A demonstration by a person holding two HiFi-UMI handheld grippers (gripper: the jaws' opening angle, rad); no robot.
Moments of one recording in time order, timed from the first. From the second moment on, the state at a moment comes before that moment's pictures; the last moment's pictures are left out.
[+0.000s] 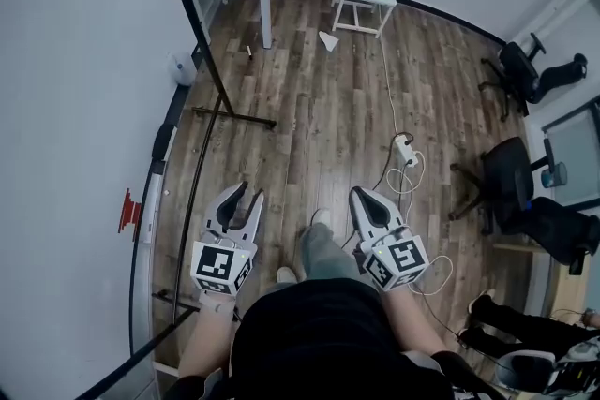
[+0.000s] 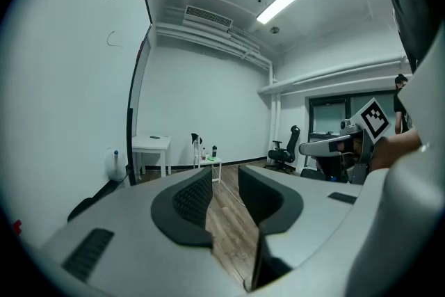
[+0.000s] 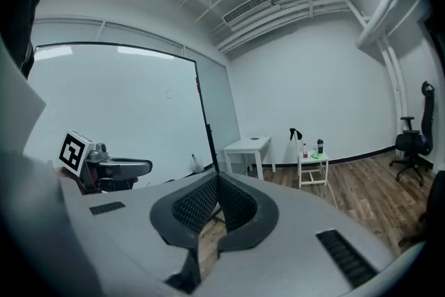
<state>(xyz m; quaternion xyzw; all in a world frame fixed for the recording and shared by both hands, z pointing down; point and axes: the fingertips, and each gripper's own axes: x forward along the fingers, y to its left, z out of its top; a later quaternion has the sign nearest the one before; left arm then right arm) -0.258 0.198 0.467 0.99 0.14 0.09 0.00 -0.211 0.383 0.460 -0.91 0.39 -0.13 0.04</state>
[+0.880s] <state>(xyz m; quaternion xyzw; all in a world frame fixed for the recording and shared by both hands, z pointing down) 0.005 0.062 0.468 0.99 -0.01 0.13 0.01 0.085 0.231 0.450 -0.84 0.52 -0.14 0.04</state>
